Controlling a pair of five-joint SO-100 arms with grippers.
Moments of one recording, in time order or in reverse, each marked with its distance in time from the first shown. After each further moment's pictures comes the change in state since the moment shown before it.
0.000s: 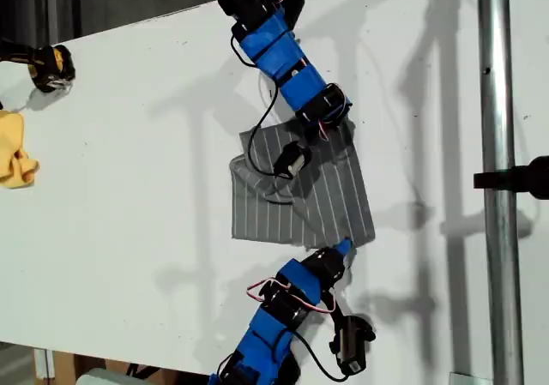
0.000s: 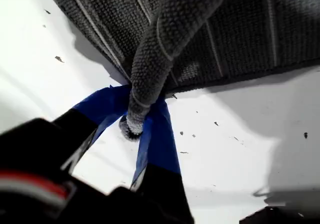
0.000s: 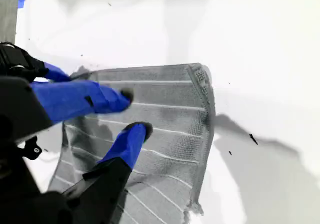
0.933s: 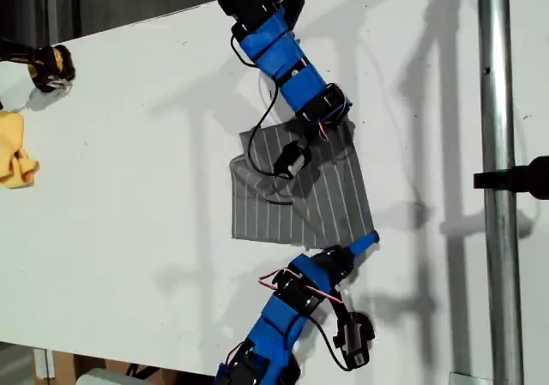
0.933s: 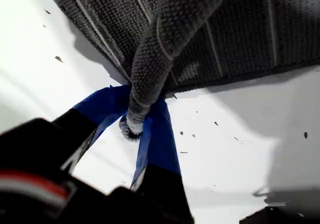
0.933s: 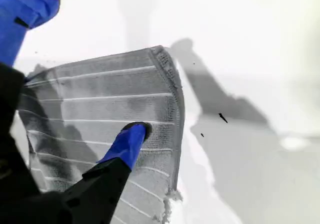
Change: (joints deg) arm 0 0.6 -8.9 -4.6 5.7 3.2; arm 1 0.0 0.0 0.0 0.0 0.0
